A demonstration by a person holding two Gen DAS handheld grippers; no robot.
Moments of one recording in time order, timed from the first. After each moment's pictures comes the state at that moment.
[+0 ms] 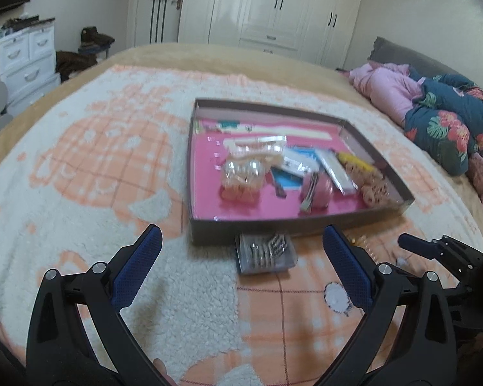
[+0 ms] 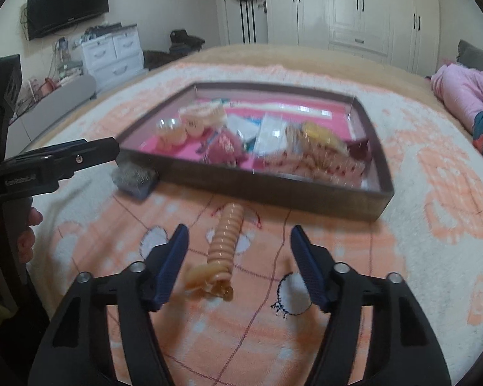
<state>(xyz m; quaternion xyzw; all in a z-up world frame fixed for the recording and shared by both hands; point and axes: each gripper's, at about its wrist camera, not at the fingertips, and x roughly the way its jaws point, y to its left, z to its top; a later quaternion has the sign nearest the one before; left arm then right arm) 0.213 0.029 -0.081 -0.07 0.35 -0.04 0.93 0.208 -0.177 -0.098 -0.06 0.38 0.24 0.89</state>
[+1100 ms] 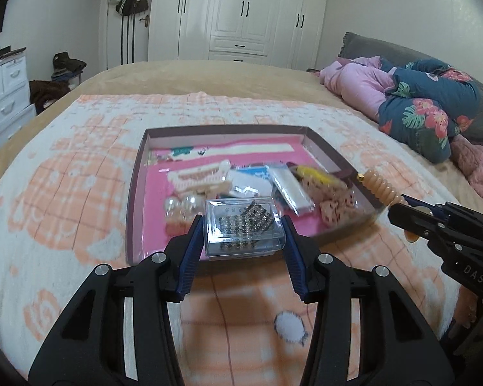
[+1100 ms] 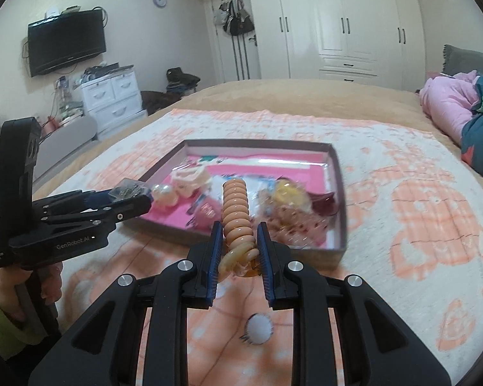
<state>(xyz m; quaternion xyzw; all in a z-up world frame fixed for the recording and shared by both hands) 0.229 -0.015 -0.054 -0.03 0.32 -0.09 0.94 0.219 -0.216 -0.041 -0.01 0.30 0.23 0.93</state>
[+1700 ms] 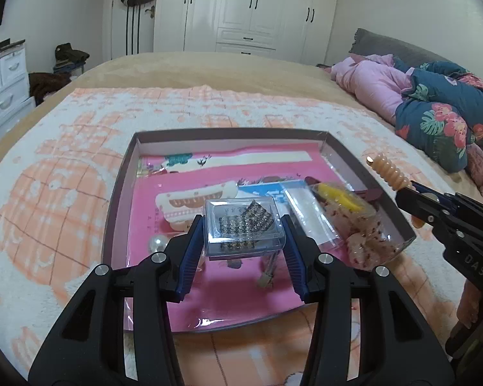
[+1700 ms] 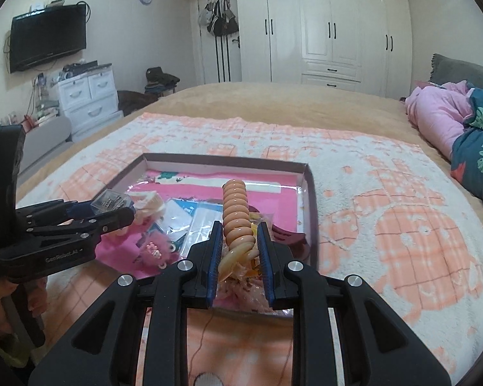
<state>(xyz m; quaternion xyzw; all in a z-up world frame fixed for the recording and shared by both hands) 0.286 -0.019 -0.071 -0.04 0.34 -0.08 0.94 0.284 -0.214 -0.050 -0.03 0.30 0.19 0.93</state>
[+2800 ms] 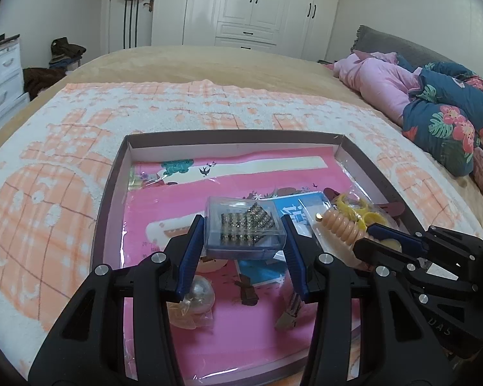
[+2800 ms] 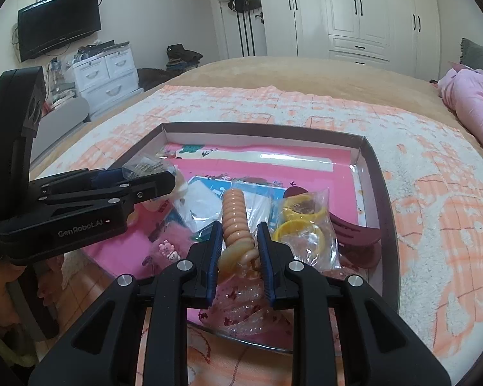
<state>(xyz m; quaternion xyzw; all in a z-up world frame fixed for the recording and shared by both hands) 0.325 -0.012 -0.079 -0.04 0.35 -0.08 0.93 0.316 -0.176 -0.084 -0.03 0.35 0.25 0.90</state>
